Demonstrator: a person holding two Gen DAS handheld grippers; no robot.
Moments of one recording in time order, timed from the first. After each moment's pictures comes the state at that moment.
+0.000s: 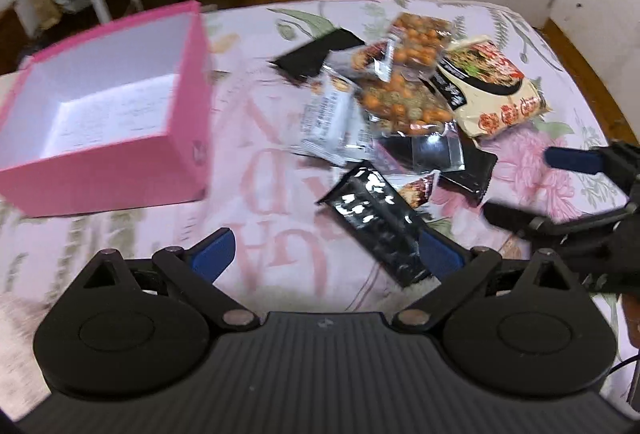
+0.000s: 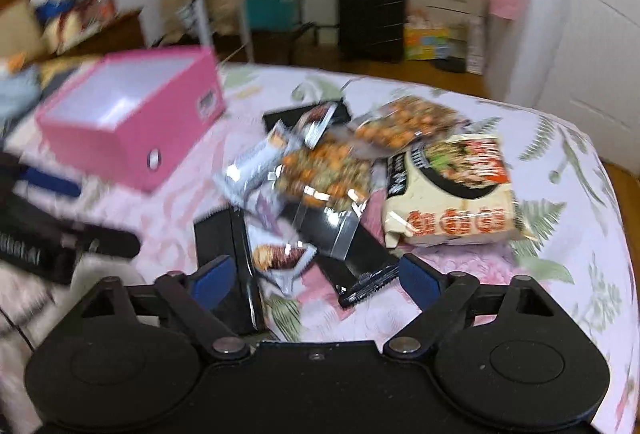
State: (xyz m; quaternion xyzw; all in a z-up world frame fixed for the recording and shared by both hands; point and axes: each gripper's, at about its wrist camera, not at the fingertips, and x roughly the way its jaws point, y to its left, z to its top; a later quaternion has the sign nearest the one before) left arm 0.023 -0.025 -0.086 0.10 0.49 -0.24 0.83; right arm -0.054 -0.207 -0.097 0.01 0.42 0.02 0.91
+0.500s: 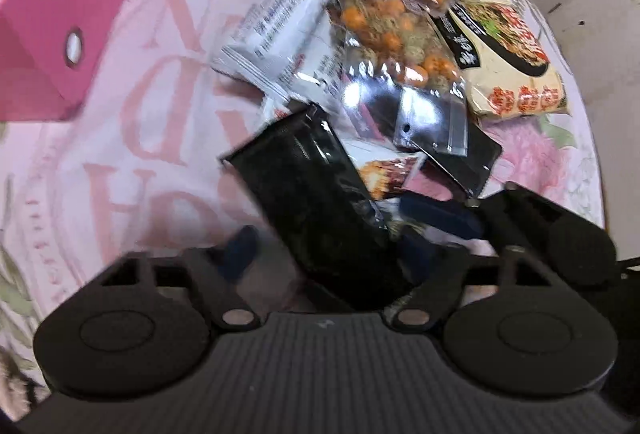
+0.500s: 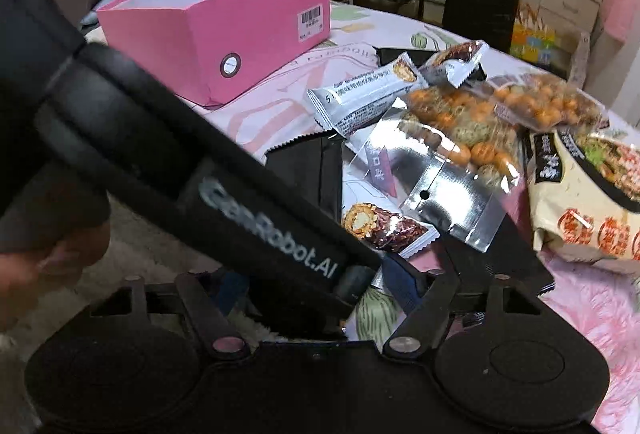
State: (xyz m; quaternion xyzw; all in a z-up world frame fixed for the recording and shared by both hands) left arm 0.060 -0.069 -0.179 -0.02 0.60 -0.25 0.76; right arm -0.023 -0.157 -0.171 -0.04 0.46 0.15 0.87
